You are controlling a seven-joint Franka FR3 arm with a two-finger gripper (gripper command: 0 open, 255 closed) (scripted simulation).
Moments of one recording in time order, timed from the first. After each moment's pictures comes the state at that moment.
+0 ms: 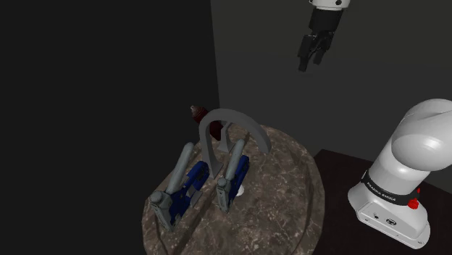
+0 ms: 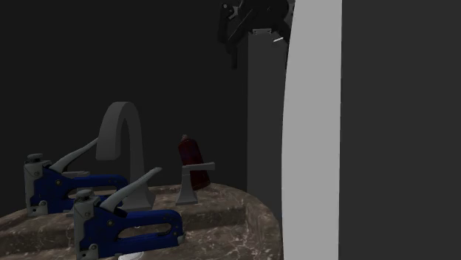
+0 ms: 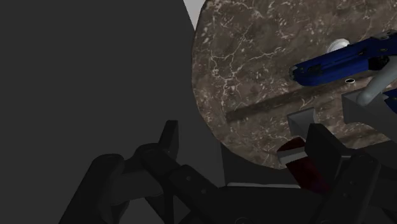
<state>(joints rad) 0.01 -0.80 0.01 -2.40 0.03 1.70 0.00</state>
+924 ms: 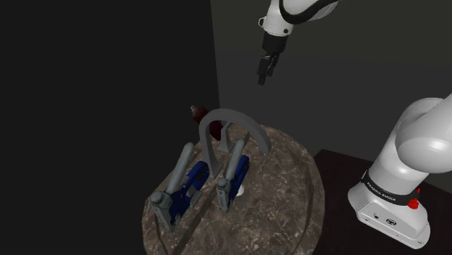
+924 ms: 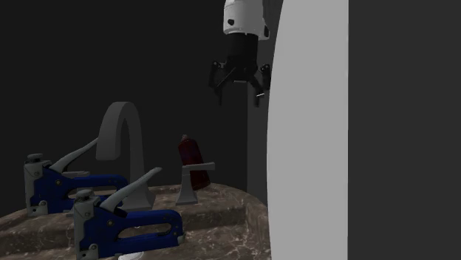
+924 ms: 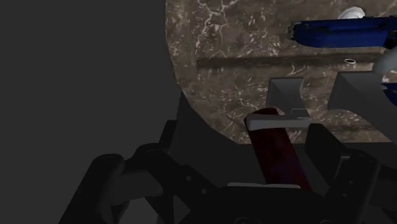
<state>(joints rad) 0.12 -0.41 0.00 -2.31 0.06 2.05 -0.25</state>
